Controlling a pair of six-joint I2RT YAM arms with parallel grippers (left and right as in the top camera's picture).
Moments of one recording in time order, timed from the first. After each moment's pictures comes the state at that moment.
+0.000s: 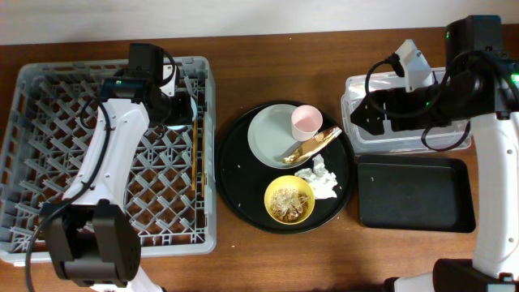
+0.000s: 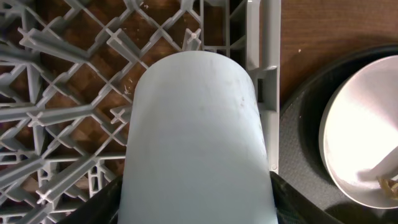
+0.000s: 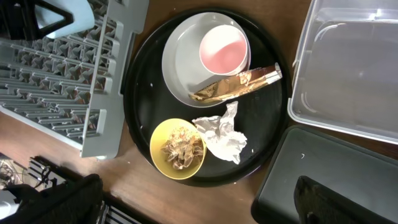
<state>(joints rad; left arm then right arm) -0.08 1.83 1.60 -0.95 0.07 -0.10 -0.05 1.61 1.98 -1.59 -0.47 -0.15</state>
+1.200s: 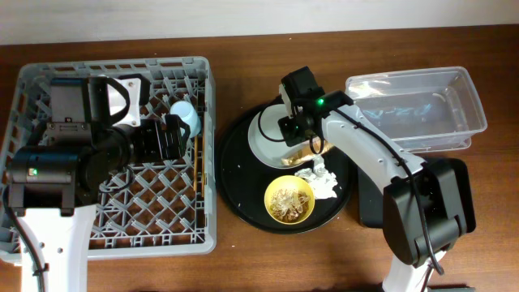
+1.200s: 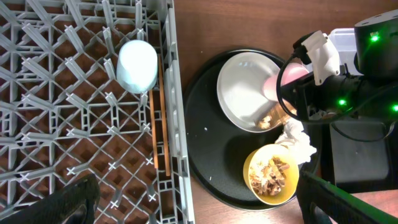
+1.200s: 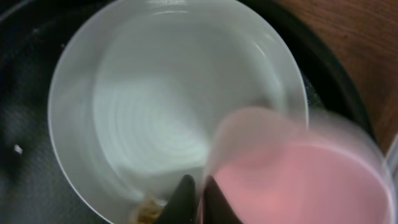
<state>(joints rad) -0.06 1.30 1.65 -1.27 0.25 -0.14 0.42 1.93 1.48 -0.76 0.01 0.05</state>
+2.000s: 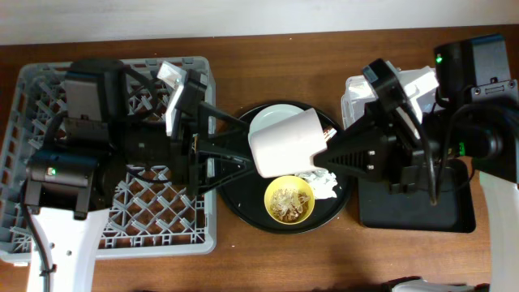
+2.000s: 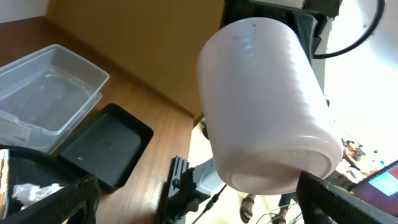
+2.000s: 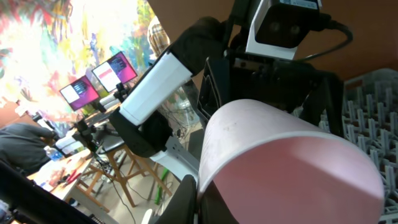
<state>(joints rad) -0.18 1.30 1.65 -1.00 1.35 0.02 0.17 1.47 2.08 -1.66 -1.51 -0.58</state>
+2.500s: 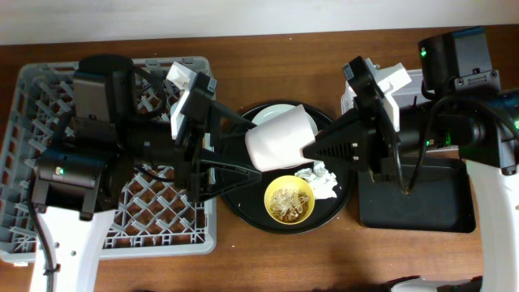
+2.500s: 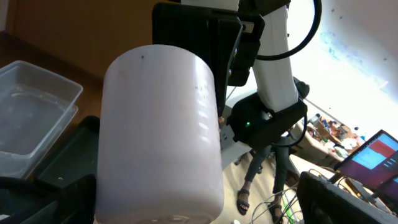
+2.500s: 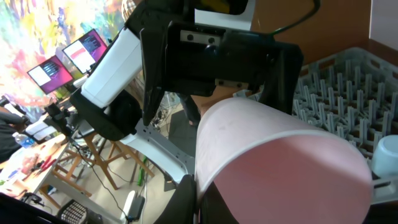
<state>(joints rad) -0.23 1.31 1.65 -0.93 1.43 0.03 0.19 1.51 2.08 -1.63 -1.37 -0.61</state>
